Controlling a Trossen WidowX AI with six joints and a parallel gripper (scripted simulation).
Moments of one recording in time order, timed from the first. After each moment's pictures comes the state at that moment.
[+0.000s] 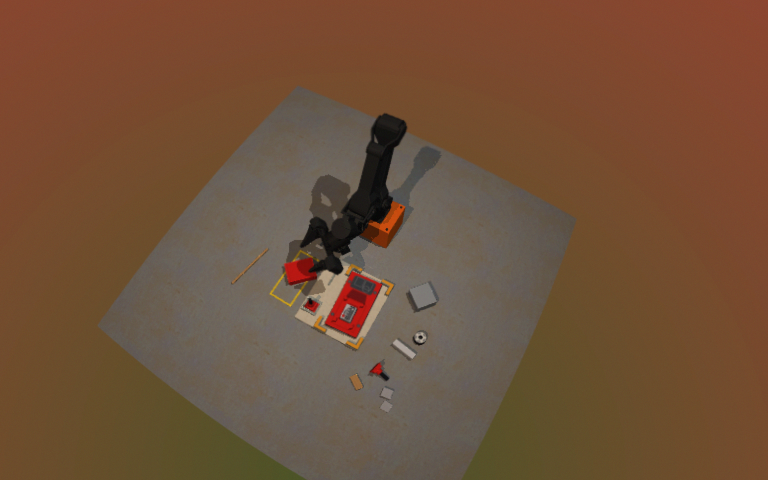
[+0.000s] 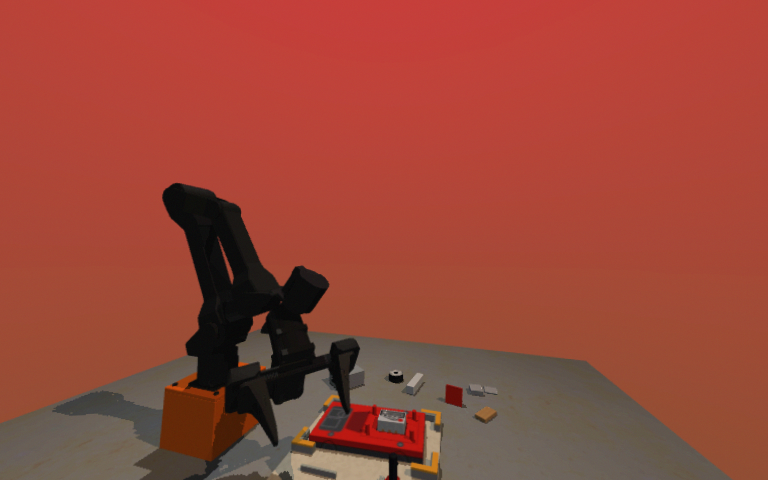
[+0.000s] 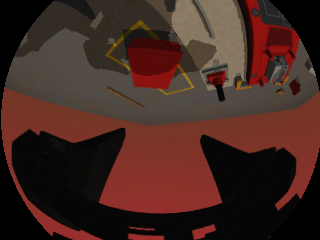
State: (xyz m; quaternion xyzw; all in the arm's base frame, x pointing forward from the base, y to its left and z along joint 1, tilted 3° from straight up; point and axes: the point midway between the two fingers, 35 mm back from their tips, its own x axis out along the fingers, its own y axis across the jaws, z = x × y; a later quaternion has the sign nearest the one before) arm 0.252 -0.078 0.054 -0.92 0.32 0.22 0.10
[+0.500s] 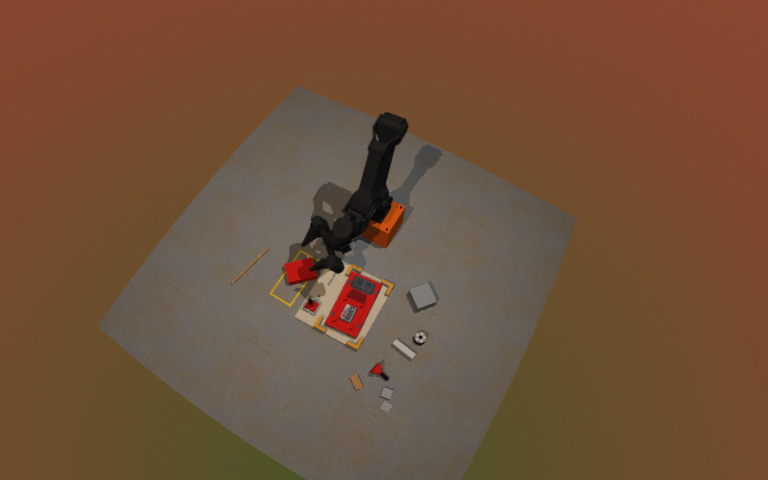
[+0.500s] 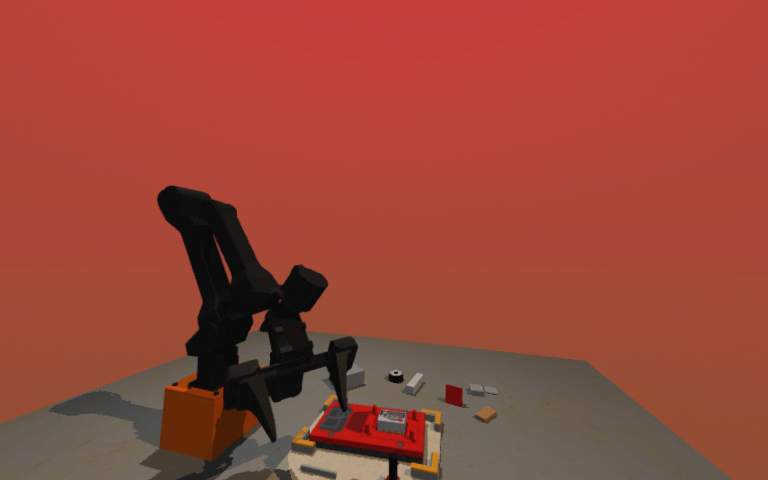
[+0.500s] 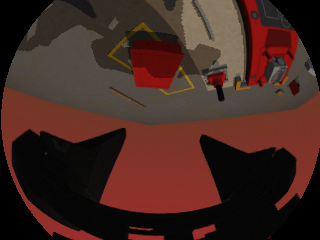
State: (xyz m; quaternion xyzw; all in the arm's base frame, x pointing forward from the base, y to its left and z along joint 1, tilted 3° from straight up) arm 0.248 -0.076 0.056 -0.92 0.32 0.22 0.10
